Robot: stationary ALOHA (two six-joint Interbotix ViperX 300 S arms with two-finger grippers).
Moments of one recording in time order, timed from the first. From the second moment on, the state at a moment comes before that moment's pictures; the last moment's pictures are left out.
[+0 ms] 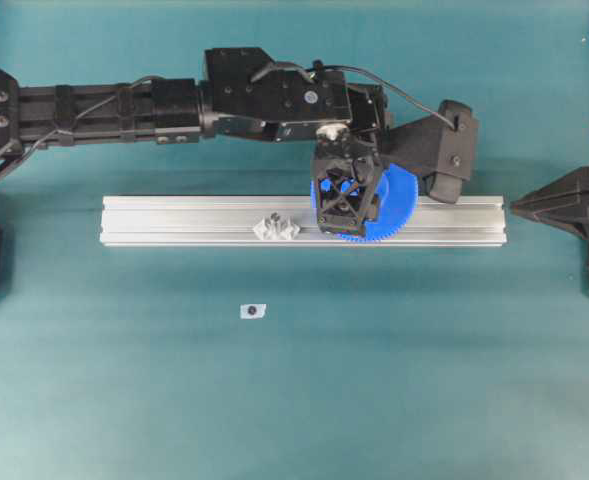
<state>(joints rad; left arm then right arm) 0.14 0.51 -0.39 0.02 1.12 0.33 -0.13 -1.12 1.30 0.03 0.29 0.09</state>
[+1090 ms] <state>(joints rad) 0.14 0.53 -0.42 0.02 1.15 0.33 -0.13 -1.12 1.30 0.03 0.30 0.09</state>
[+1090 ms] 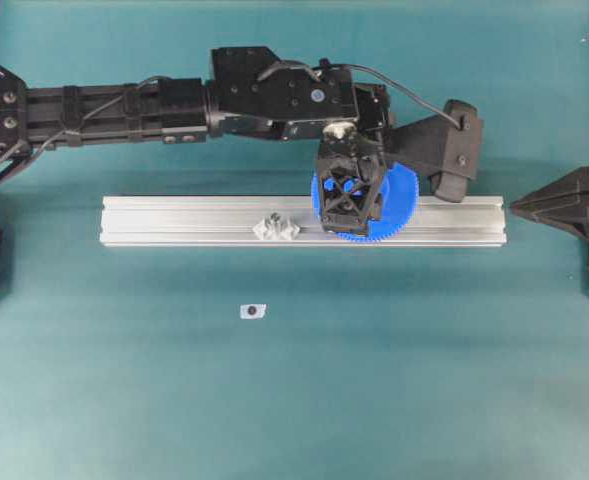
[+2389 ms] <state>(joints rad) 0.13 0.54 -0.44 0.02 1.16 0.32 -0.13 -1.12 1.30 0.03 0.30 0.09</state>
